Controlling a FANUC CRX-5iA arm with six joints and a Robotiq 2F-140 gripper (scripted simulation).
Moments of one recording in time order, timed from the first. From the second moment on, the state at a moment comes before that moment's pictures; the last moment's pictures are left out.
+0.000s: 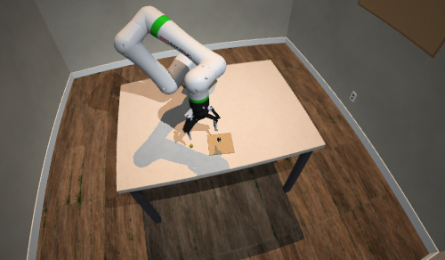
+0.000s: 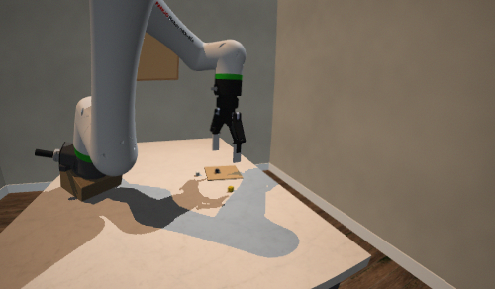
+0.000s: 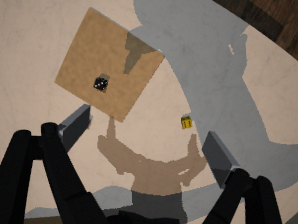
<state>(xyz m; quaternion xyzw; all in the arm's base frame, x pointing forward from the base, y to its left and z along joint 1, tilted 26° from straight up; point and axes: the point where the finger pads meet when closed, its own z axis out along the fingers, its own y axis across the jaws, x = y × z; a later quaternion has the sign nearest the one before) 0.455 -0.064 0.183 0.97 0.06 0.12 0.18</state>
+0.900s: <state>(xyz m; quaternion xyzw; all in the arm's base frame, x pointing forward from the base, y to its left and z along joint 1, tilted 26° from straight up) 0.443 -0.120 0.195 0.90 -0.38 0.19 0.11</state>
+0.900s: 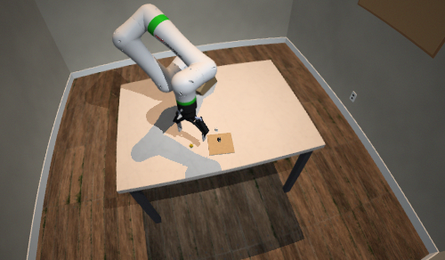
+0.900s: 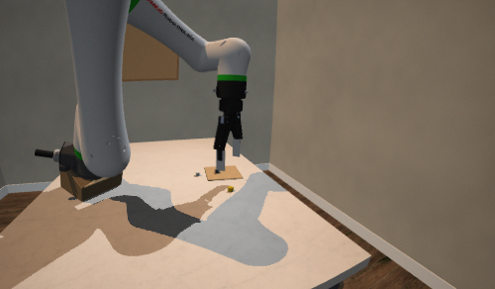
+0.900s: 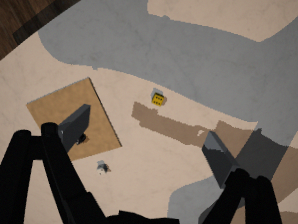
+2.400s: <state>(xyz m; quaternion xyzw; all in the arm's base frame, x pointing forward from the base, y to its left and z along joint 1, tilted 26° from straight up) 0.439 -0.131 0.197 0.86 -0.46 0.20 0.10</state>
